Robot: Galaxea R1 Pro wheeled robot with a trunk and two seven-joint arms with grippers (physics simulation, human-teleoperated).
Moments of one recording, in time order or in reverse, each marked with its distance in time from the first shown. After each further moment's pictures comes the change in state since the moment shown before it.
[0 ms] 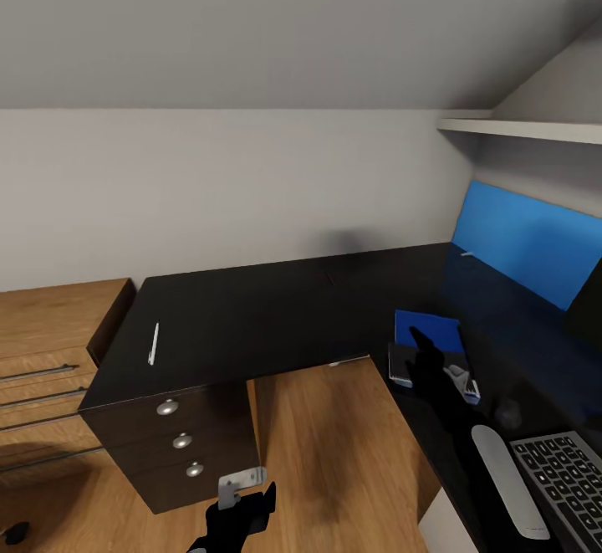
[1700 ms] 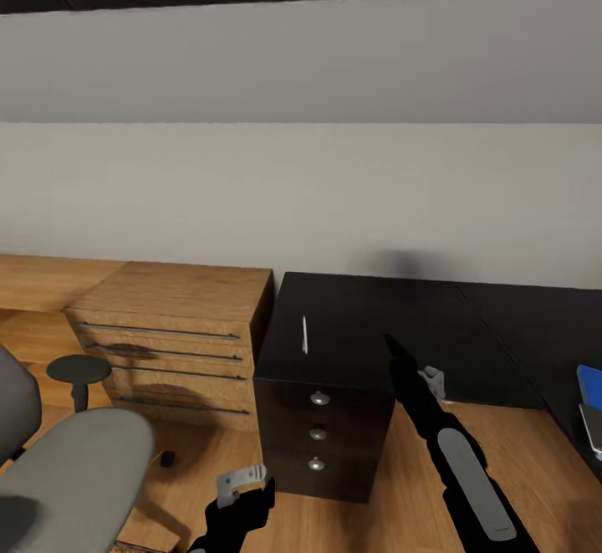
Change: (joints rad) left arm 0.000 0.000 -0.003 0.002 0.001 -0.043 0.002; right arm 0.000 0.010 0.147 0.034 0.155 -0.094 -0.005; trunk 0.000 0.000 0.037
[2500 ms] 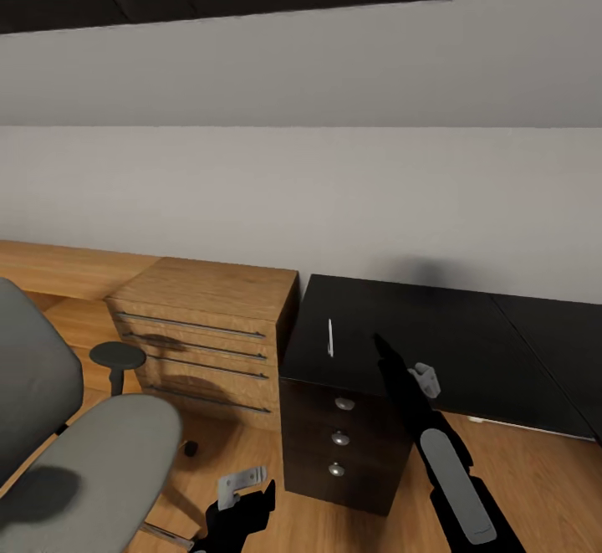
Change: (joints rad) left arm 0.000 -0.001 -0.003 0.011 -0.003 0.000 0.000; right arm -0.001 0.038 0.035 -0.010 0.195 -0.033 -0.028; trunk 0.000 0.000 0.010
